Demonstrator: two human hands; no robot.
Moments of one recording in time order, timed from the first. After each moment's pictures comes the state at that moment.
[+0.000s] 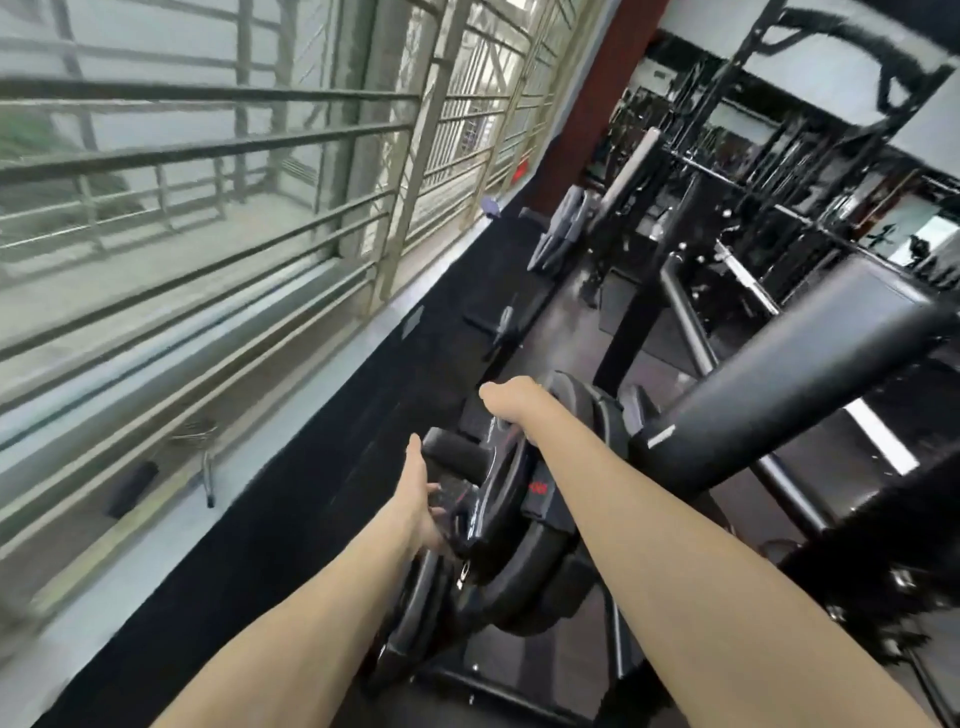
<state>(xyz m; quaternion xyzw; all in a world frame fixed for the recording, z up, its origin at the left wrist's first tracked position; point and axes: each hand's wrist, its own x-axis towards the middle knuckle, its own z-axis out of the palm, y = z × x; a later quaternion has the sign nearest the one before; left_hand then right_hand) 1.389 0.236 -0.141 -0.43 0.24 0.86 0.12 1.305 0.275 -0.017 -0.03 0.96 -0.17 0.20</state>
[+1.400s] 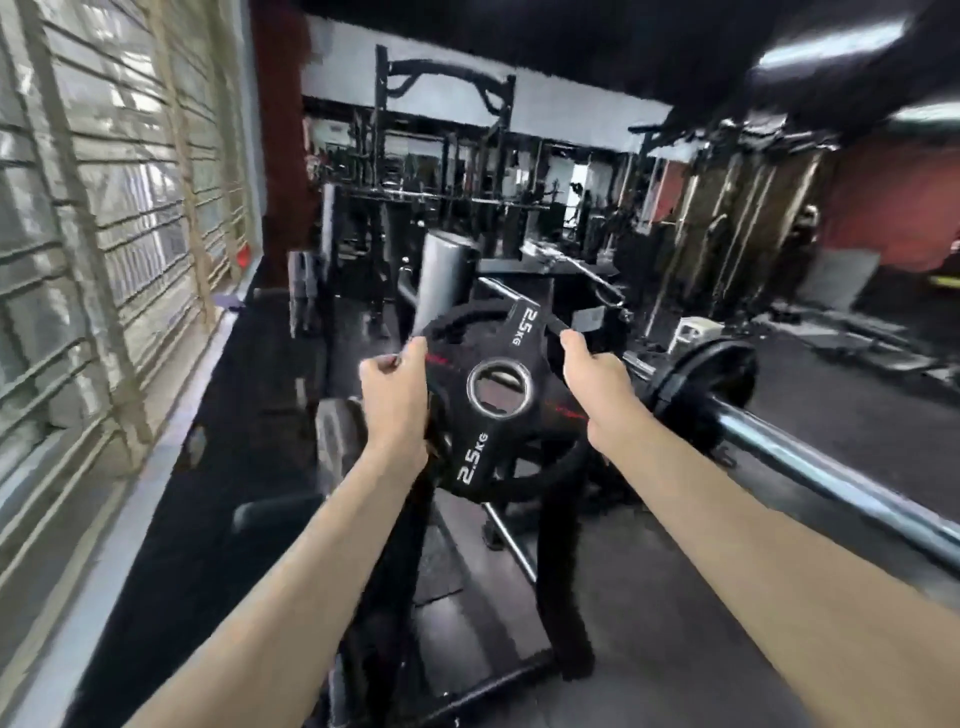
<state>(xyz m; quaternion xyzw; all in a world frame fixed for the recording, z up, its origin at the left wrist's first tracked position) 1.432 0.385 0.059 -0.08 0.54 0.83 -0.13 1.445 0.565 0.095 0.22 0.75 -0.60 -0.17</state>
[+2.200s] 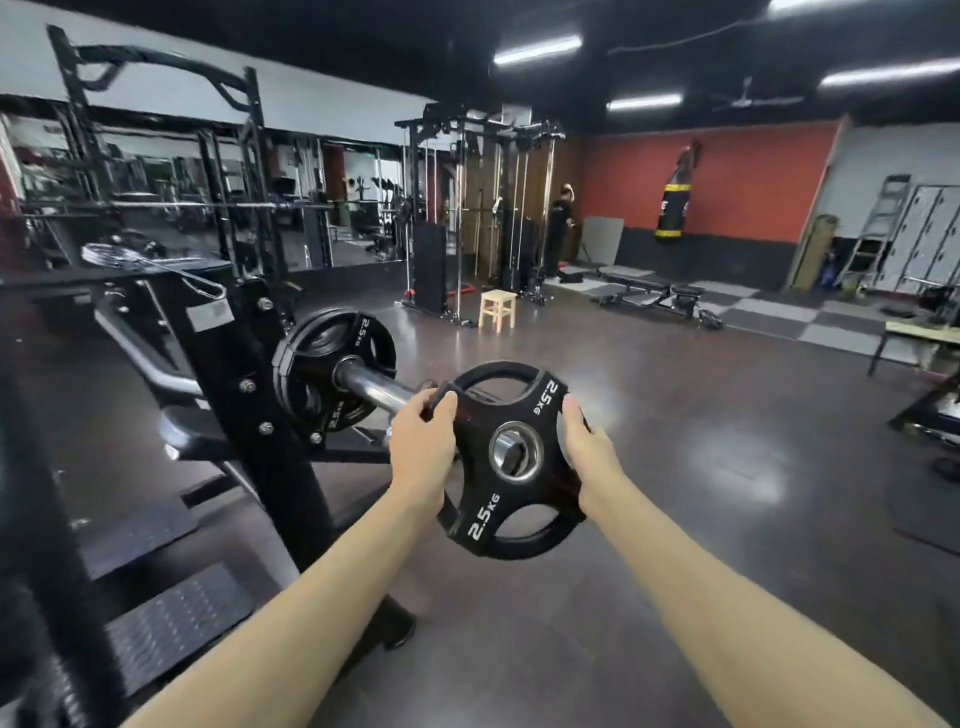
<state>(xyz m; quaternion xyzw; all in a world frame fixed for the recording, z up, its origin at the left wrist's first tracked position) 1.665 0.805 0.046 0.13 0.64 0.75 0.09 1.747 0.959 0.038 0.40 0.57 -0.68 -0.22</state>
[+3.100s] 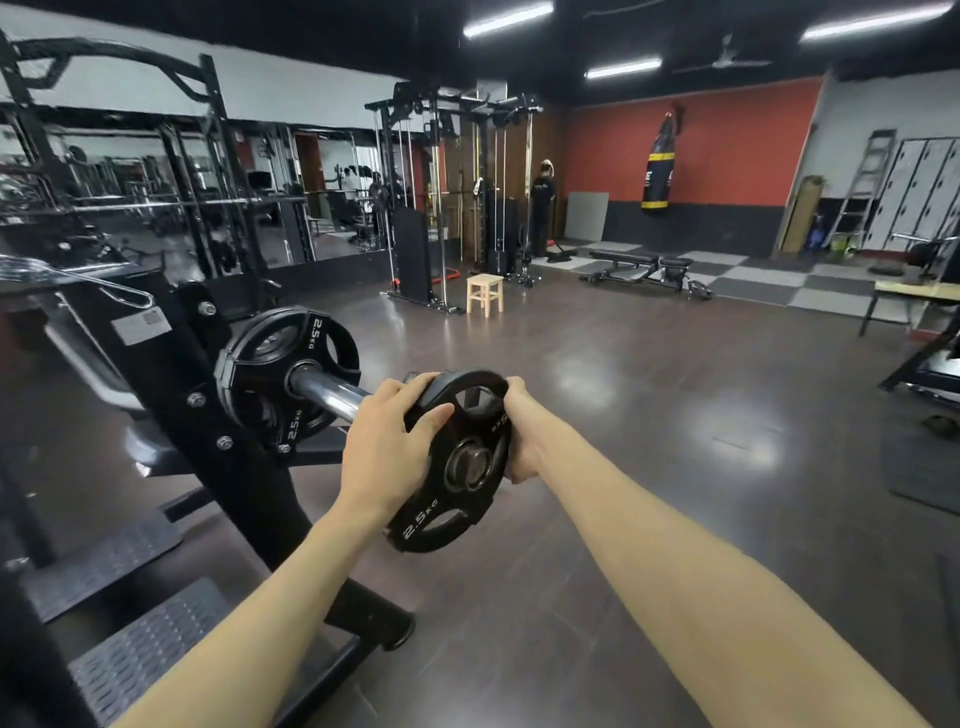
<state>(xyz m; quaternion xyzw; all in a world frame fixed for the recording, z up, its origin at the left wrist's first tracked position) 1.650 0.824 0.045 0.35 0.81 0.45 -0.16 1.687 0.987 0.055 0.42 0.51 -0.75 -0.02</state>
